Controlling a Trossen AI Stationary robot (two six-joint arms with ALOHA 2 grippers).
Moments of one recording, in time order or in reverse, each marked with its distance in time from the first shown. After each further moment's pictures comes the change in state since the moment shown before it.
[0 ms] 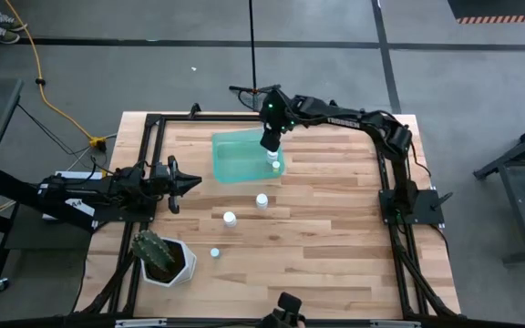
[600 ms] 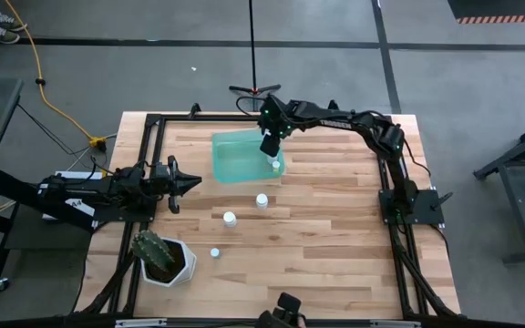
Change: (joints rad) left arm 0.000 0.000 0.000 0.000 -0.002 0.000; right arm 0.000 0.073 0.000 -0.020 0.003 0.013
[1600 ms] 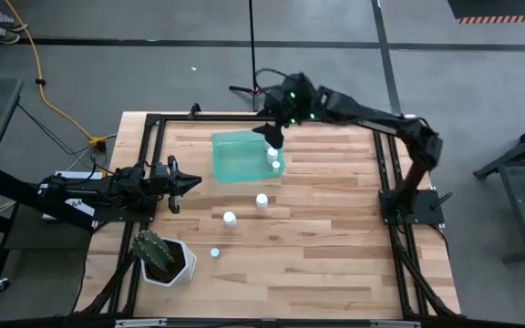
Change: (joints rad) left arm 0.000 0.000 0.000 0.000 -0.001 0.000; right arm 0.107 -0.375 -0.047 0.195 -0.185 0.031
